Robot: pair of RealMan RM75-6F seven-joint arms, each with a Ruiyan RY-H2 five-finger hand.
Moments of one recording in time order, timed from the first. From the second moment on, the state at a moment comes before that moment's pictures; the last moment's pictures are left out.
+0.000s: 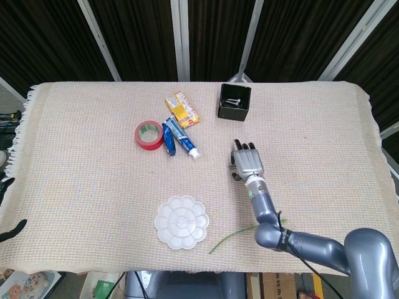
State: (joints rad) left arm -0.01 -1.00 -0.03 -1.72 1.52 1.56 -0.02; right arm 0.93 -1.69 0.30 -1.34 -0.50 0.97 -0.77
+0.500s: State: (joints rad) left arm -0.01 -1.00 -0.03 -1.72 1.51 1.56 -0.02; right arm 0.96 -1.71 0.30 -1.28 -0.45 0.94 -0.77
